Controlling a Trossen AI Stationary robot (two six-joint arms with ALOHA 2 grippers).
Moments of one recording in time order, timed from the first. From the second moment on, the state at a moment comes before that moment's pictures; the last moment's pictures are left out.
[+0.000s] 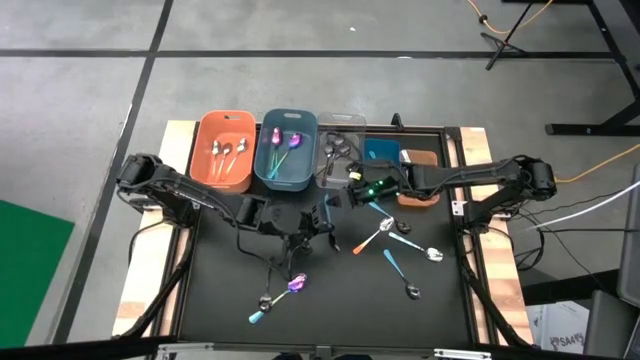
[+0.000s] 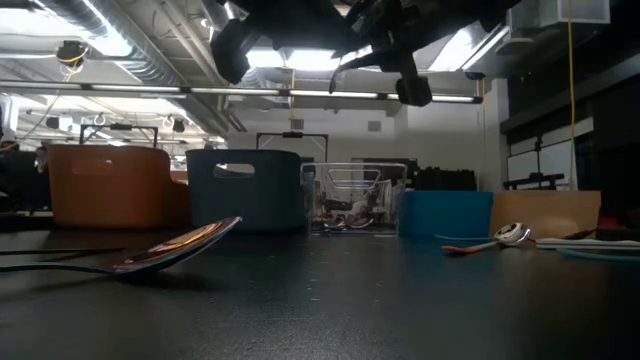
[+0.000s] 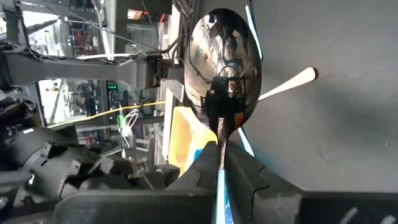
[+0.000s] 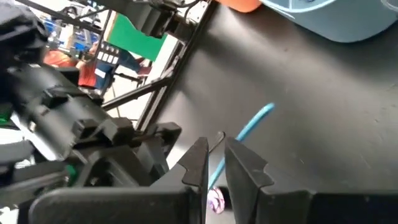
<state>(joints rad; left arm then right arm) -0.23 1.58 1.10 -0.02 -0.33 1.29 -0.04 1.46 1.03 -0.05 -0.18 1.04</state>
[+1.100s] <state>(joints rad) -0.23 1.58 1.10 -0.03 -0.32 1.29 -0.04 1.48 1.03 -0.14 -0.02 1.09</state>
